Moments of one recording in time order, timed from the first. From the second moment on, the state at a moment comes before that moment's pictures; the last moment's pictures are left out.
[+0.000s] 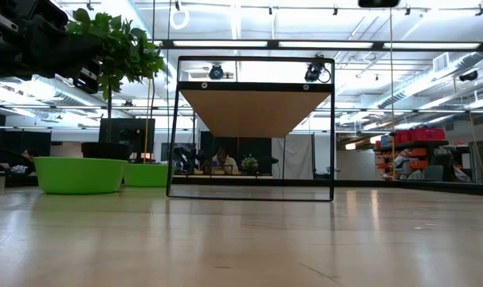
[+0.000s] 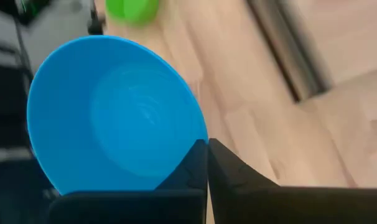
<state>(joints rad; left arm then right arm) 0.02 0.02 0.01 0.12 0.18 -0.12 0.25 1.43 1.50 -1.03 -0.12 0.77</state>
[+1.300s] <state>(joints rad) 0.02 0.02 0.01 0.12 0.18 -0.12 -0.53 1.48 1.66 -0.73 -0.36 0.83</state>
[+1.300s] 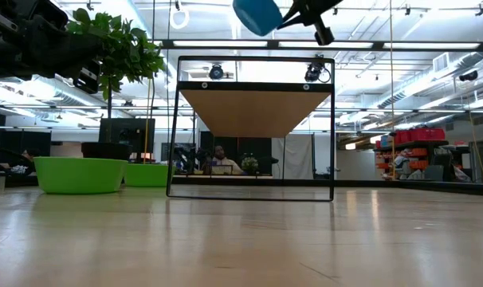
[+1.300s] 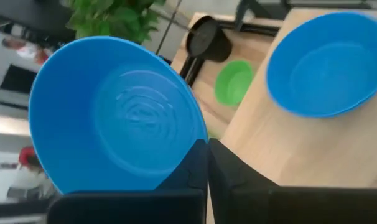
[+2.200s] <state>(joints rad) 0.02 0.02 0.01 0.12 0.18 -0.12 -0.68 1.88 2.13 -1.00 -0.33 0.83</state>
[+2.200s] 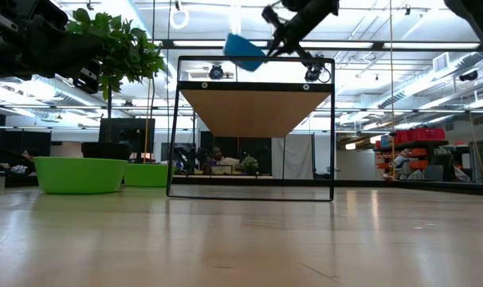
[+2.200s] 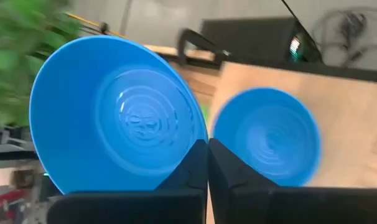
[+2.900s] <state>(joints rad) 0.02 0.02 0.01 0.12 0.18 -0.12 -0.71 1.99 2.13 -1.20 -0.33 0.66</state>
